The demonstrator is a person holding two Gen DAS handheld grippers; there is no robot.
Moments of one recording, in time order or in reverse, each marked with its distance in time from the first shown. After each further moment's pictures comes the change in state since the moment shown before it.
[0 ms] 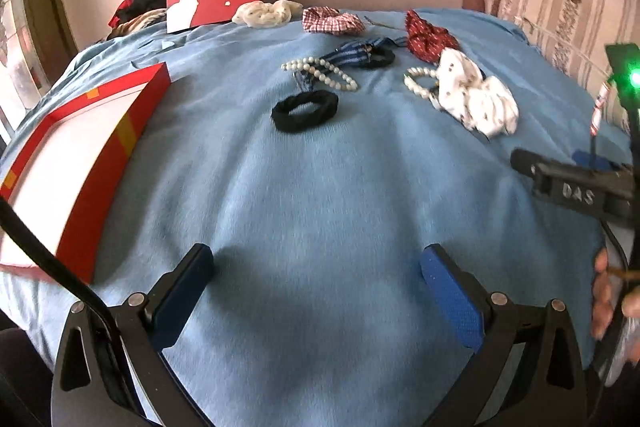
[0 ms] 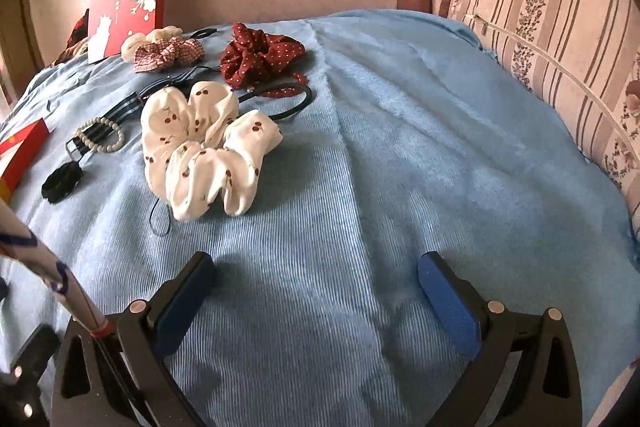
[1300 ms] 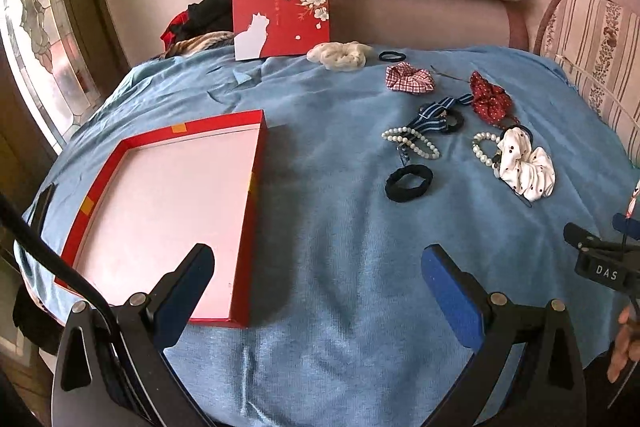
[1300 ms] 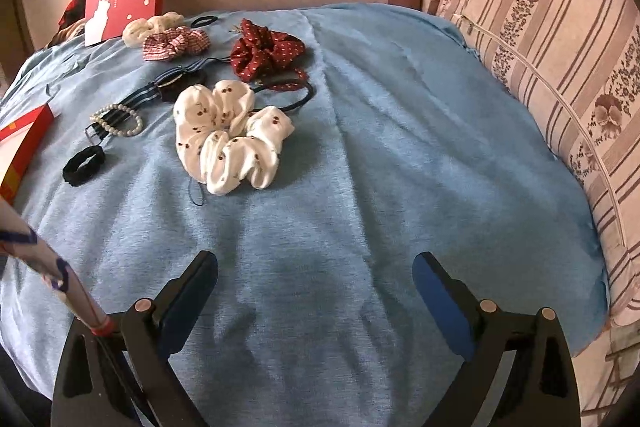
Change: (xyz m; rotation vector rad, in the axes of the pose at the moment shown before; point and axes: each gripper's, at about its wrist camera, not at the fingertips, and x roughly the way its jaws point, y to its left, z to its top) left arm -0.059 0.065 0.051 -0.051 -0.033 0.141; right arm -0.040 0.020 0.007 -0.020 0.096 -0.070
